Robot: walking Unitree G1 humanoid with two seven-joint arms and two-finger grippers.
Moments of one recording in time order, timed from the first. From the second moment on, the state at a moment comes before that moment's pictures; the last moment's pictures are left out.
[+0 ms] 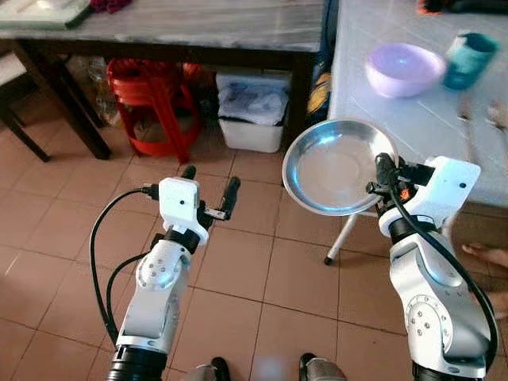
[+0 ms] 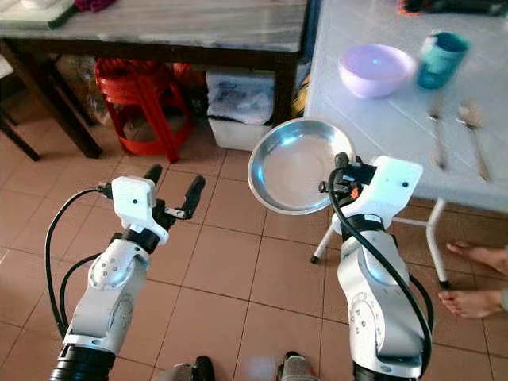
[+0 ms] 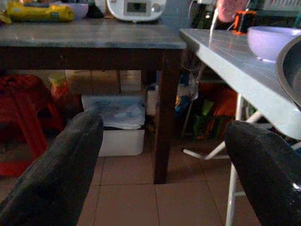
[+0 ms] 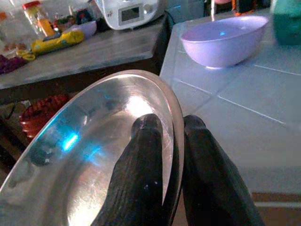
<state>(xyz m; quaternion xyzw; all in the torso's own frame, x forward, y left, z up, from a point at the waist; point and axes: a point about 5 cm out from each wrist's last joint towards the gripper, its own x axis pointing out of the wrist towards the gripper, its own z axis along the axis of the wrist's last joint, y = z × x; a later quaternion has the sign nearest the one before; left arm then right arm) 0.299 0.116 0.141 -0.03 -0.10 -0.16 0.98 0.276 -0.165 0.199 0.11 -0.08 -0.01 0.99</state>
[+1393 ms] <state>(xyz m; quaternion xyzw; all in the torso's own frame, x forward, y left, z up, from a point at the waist) 0.301 0.118 0.135 -0.05 -0.07 -0.13 0.99 0.277 -0.163 0.195 0.11 -0.07 -0.01 0.99</state>
